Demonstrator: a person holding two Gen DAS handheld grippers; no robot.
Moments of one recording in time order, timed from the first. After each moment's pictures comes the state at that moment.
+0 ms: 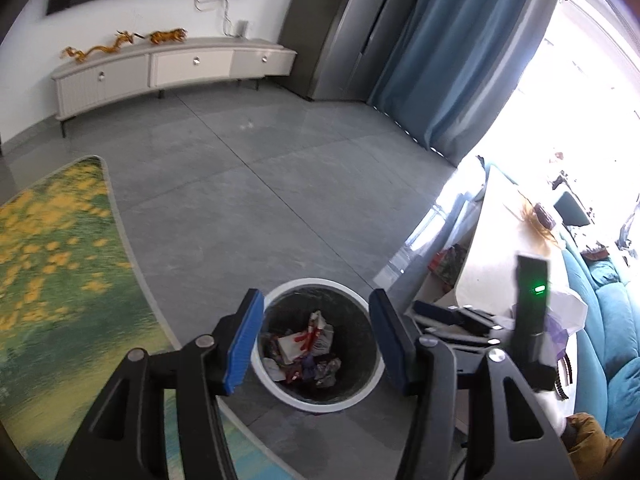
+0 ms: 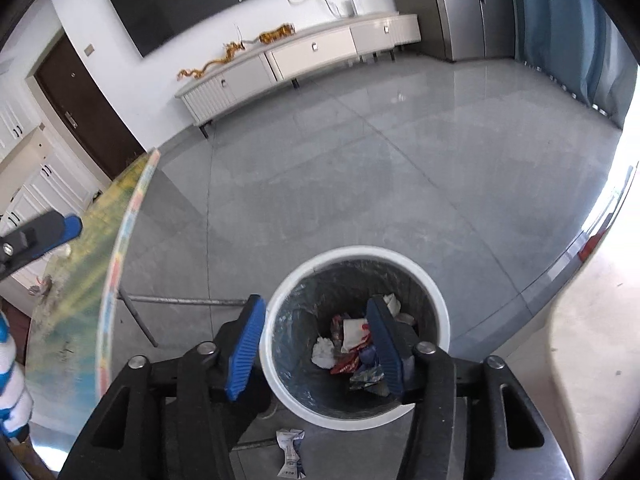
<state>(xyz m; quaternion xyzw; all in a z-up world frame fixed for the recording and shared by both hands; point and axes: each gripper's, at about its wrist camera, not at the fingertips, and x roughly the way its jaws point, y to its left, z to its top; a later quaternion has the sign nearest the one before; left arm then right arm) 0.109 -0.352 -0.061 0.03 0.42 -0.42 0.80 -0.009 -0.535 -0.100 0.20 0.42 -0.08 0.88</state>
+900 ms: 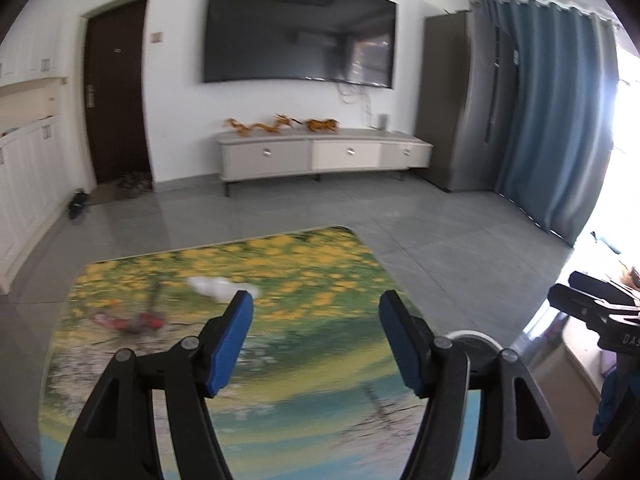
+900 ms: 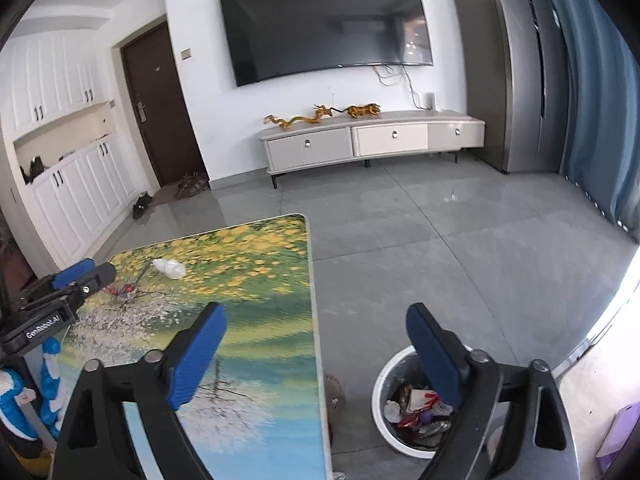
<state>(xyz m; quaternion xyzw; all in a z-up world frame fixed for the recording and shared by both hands) 0.078 -0.100 0.018 0.03 0.28 -0.18 0.94 0.003 -0.341 0.036 0.07 0.31 -0.02 0.95</state>
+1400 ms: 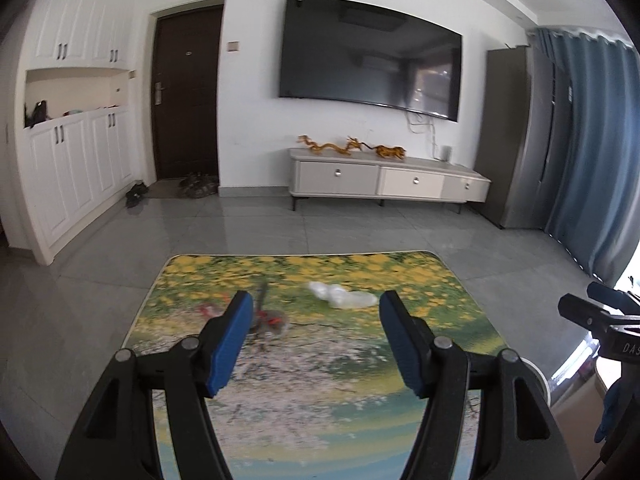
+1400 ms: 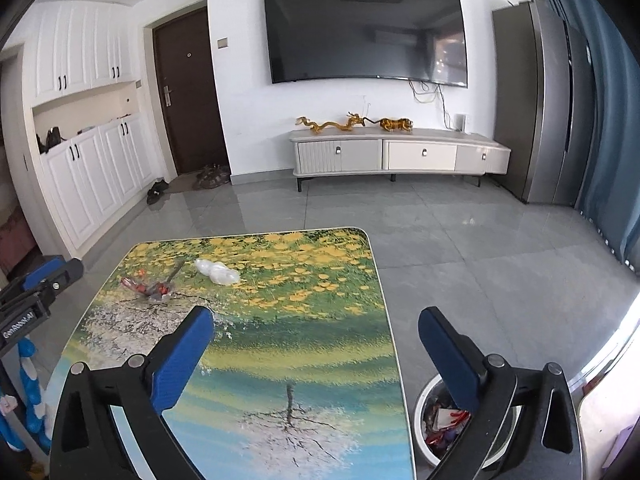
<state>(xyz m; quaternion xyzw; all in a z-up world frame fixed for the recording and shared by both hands) 0.067 0.014 0.029 -0.01 0.25 -0.08 0.97 0.034 -0.238 0.042 0.02 0.30 0.00 0.95</state>
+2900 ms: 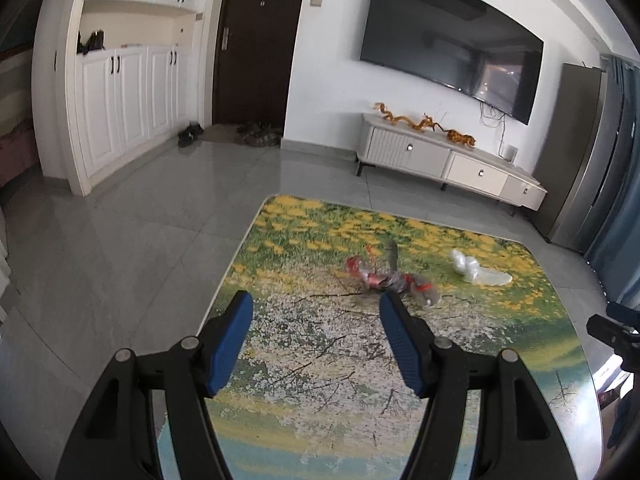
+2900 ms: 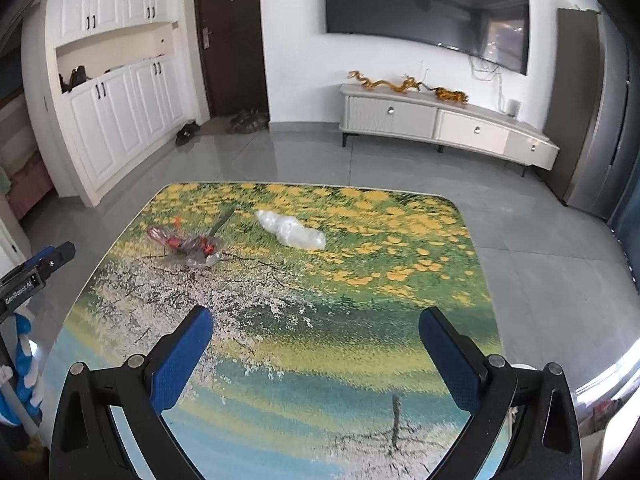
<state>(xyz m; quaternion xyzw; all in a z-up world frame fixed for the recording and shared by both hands) 0.118 0.163 -0.047 -0.08 0.32 0.00 0.94 0.107 -0.132 -0.019 -0.03 0.39 0.07 0.92</state>
